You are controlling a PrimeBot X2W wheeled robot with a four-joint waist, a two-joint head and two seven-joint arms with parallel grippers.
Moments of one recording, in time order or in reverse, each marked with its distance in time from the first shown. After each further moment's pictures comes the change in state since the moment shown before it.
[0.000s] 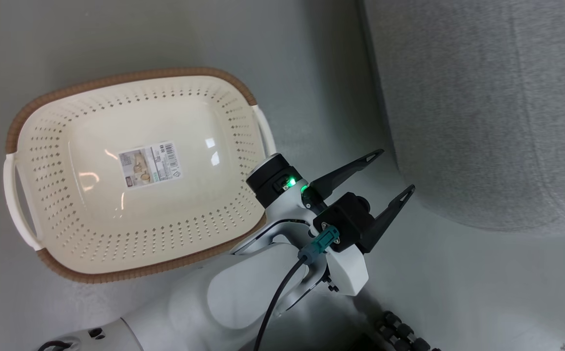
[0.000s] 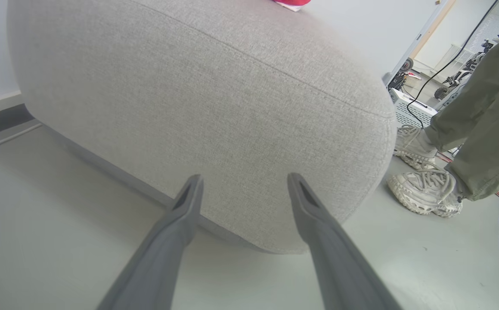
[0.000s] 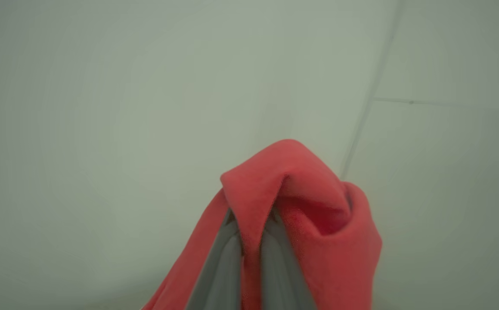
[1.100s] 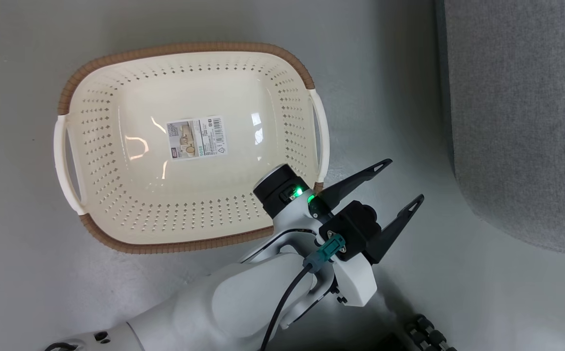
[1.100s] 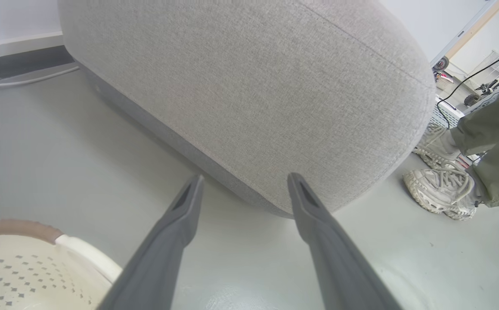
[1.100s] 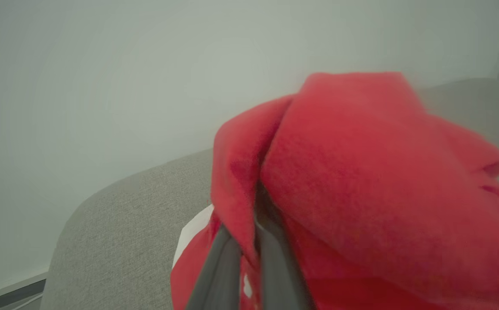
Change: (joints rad) left arm 0.006 -0.002 -0.045 -0.034 -0.061 0.034 0.000; right arm -0.046 -0.010 0.728 0.066 0.702 0.000 0.001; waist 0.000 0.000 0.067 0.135
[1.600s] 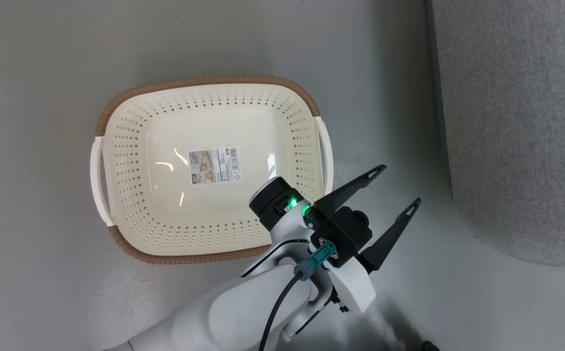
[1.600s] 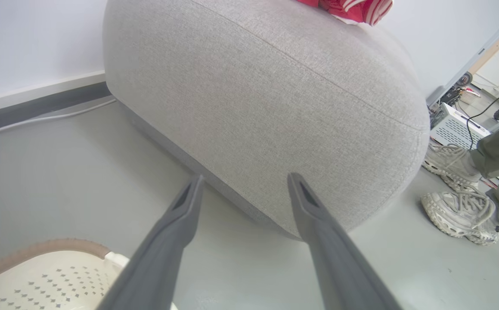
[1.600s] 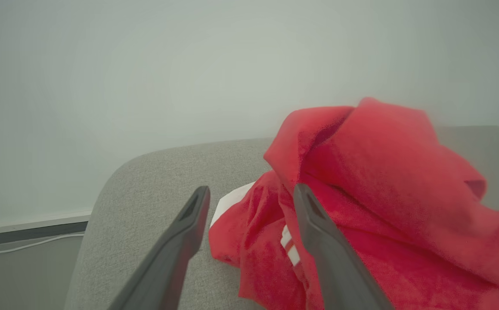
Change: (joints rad) left arm 0.070 -0.004 0.063 -0.035 0.010 0.009 0.000; right arm 0.206 0.009 -0.072 -0.129 -0.230 0.000 0.000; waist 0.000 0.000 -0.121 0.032
